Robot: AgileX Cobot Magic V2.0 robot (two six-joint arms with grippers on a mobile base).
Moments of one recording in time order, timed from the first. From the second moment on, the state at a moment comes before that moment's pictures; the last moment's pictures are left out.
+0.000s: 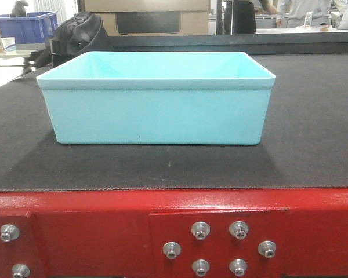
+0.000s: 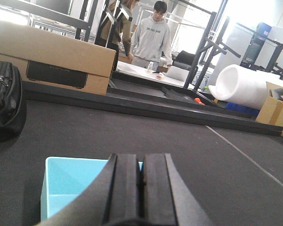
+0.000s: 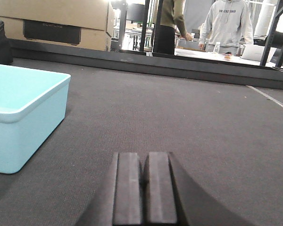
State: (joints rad) left arm -0.34 0.61 -0.79 -0.19 0.20 -0.10; right arm -0.11 0.01 0.00 -0.01 0.05 -0.07
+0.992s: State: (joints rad) left arm -0.20 0.47 -0.48 -0.30 -0.14 0.24; right arm -0.11 0.00 0.00 -0.01 0.05 -0.07
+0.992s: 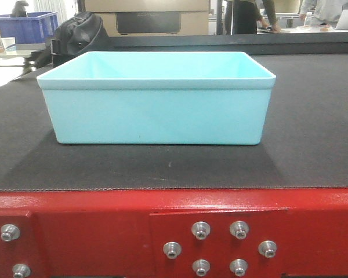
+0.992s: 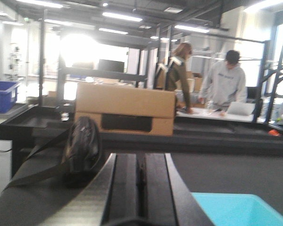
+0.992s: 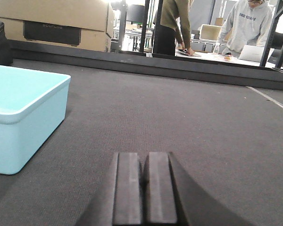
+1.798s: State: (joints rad) left arm 0.01 0.01 0.00 -0.04 0.05 -0.03; right arm -0.11 0.00 0.00 -0.01 0.05 -0.07
